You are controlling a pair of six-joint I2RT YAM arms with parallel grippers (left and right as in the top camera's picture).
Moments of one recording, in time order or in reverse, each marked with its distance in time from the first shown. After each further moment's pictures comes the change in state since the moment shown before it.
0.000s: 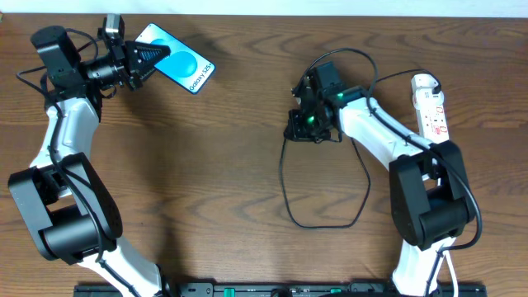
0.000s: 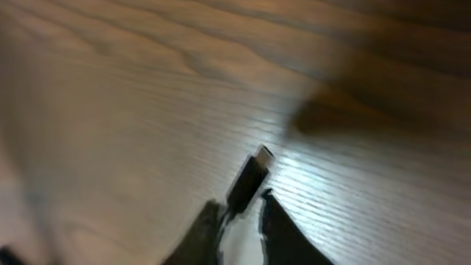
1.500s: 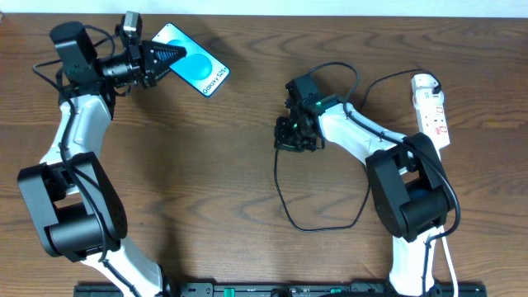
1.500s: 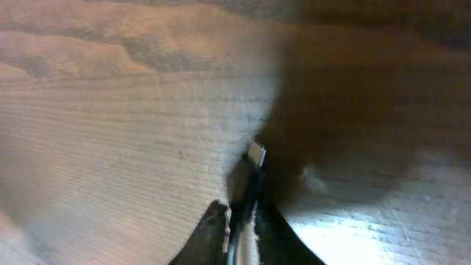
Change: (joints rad) left arm -0.067 0.000 0.000 0.000 0.000 0.026; right arm 0.072 0.092 0.016 0.013 0.026 0.260
